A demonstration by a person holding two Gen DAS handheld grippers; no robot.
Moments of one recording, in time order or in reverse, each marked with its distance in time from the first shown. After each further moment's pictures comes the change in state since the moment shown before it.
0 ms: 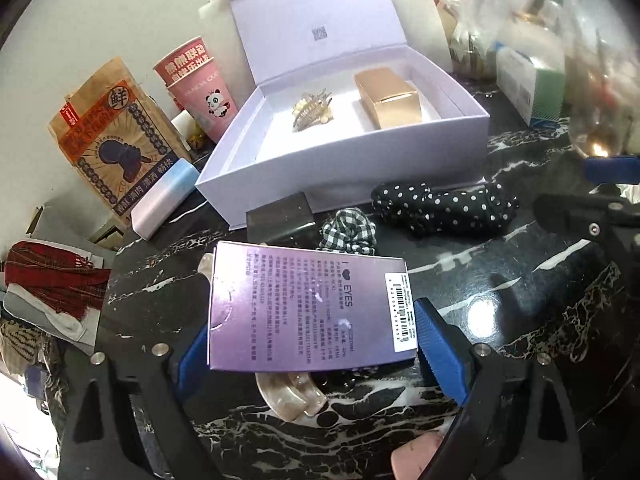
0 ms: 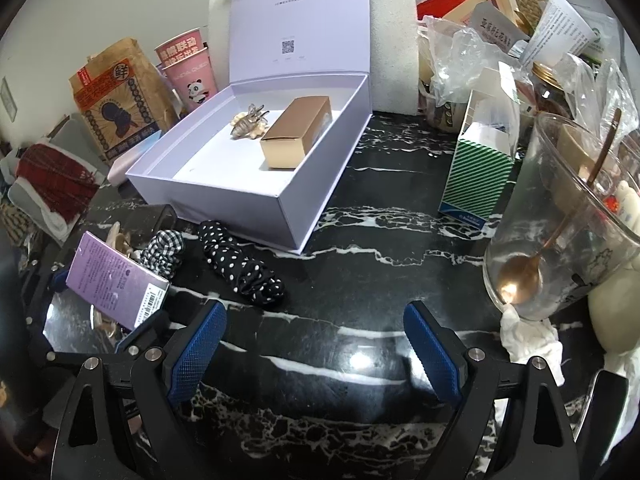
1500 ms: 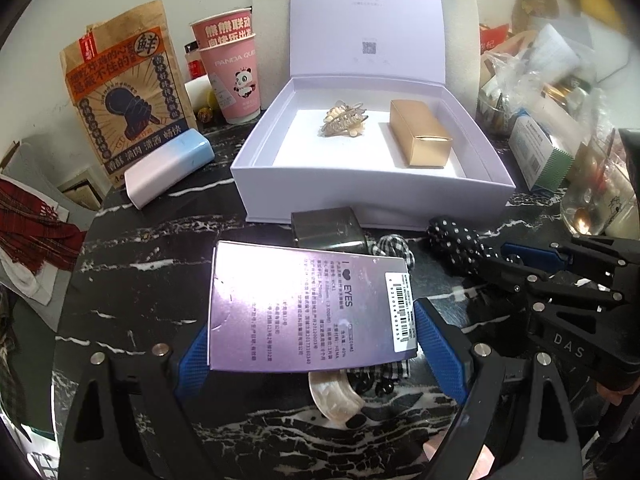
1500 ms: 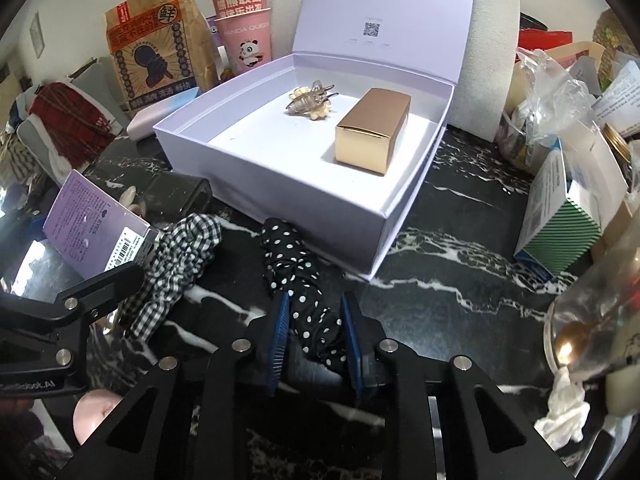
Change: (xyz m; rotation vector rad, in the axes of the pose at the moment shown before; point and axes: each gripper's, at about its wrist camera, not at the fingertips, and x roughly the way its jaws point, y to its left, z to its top) left arm 0.001 0.061 0.002 -0.206 0.004 -0.180; right arm 0.031 0.049 0.007 -0.189 0.045 0.008
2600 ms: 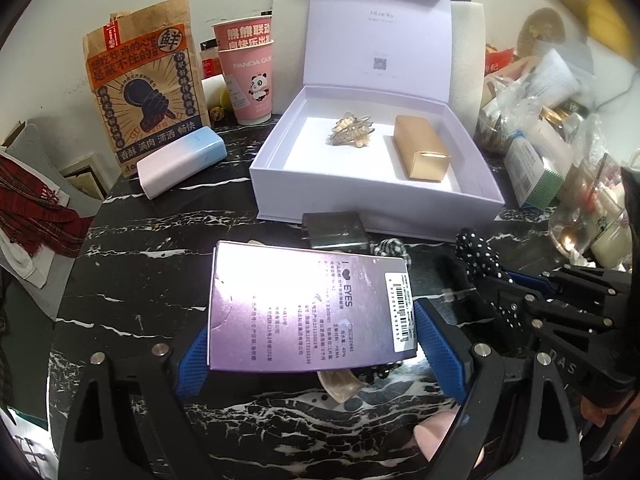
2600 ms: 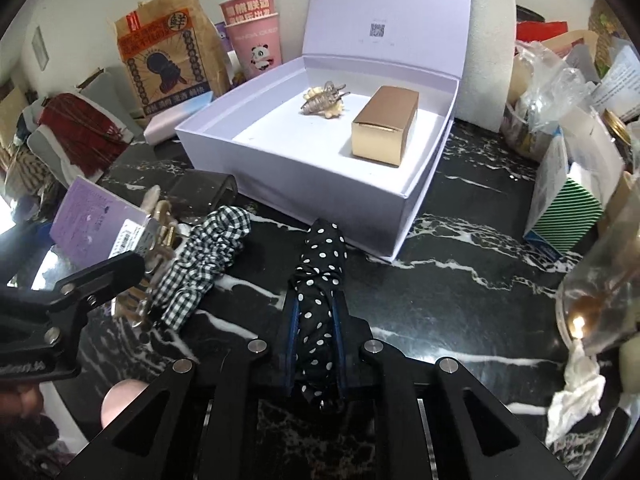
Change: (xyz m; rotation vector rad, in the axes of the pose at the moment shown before) left arm -0.021 0.011 -0.002 -0.061 -0.027 -0.030; right arm -0.015 0.008 -0.009 0.039 -0.020 0.044
